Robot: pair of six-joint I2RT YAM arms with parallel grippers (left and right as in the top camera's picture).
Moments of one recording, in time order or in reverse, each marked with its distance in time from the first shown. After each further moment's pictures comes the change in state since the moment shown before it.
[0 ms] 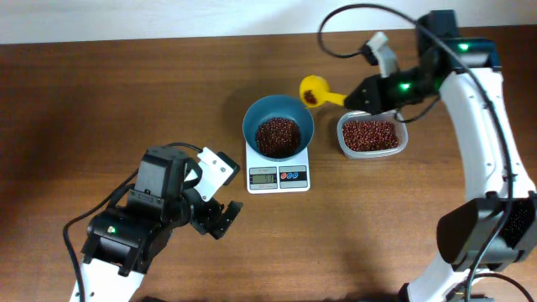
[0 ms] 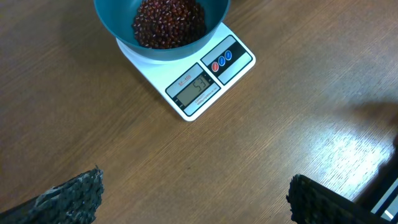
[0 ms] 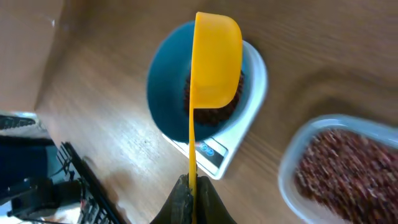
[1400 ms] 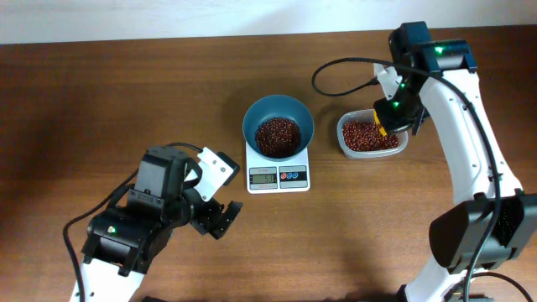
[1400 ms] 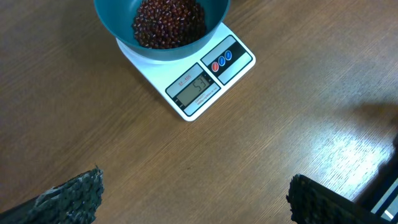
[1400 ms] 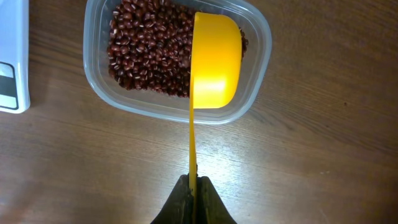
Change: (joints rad) left arm 0.000 0.000 0.000 0.000 0.000 0.000; right arm 0.131 0.000 -0.021 -0.113 0.875 0.097
